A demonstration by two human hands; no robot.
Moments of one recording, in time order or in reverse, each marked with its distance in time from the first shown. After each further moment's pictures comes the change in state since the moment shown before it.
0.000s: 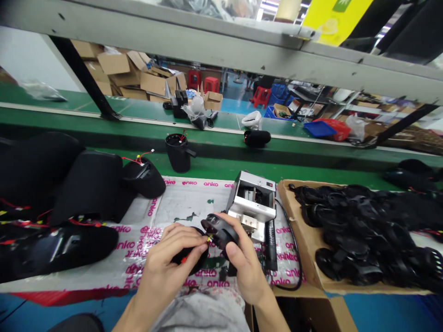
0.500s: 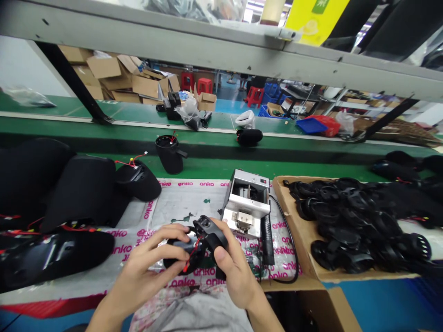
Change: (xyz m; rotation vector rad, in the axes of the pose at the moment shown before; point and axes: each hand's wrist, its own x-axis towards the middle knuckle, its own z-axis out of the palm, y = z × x) left_hand -0.002 -0.012 -0.041 -0.051 -0.224 0.089; right_hand -0.012 0.003 0.014 0.057 -0.015 0.096
